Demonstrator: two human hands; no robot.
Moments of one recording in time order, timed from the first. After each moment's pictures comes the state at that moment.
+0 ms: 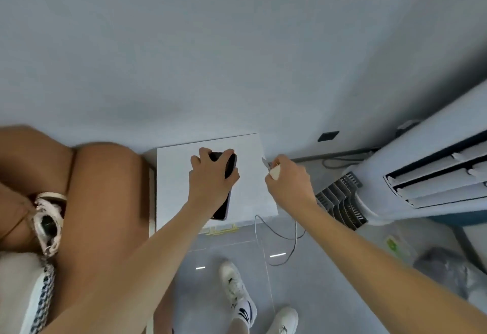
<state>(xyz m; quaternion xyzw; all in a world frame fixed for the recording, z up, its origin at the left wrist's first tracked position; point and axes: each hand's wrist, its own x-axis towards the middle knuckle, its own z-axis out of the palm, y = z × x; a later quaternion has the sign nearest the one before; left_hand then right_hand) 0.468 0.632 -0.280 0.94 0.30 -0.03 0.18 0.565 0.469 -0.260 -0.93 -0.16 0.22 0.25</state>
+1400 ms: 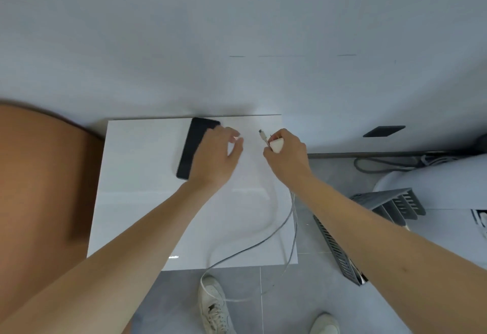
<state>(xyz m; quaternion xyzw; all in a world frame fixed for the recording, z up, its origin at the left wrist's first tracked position) 0.600 0.714 -0.553 0.89 0.31 0.10 0.32 0.718 0.582 -0.563 -0.88 -0.14 0.26 0.38</state>
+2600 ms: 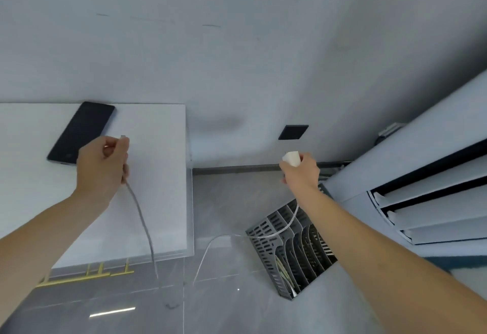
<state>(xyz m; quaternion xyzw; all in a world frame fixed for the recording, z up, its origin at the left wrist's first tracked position) 0.574 0.637 -0.612 0.67 0.44 0.27 0.54 0.814 0.328 -0.624 -0.88 0.05 0.14 0.45</state>
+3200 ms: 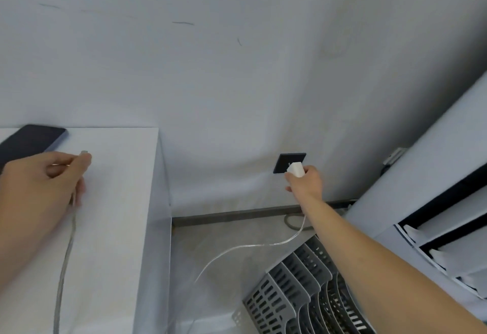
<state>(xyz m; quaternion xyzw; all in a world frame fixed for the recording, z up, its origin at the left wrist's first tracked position) 0.591 0.700 -0.682 0.76 0.37 0.29 0.46 0.941 0.330 -0.742 -0.87 0.02 0.06 0.49</state>
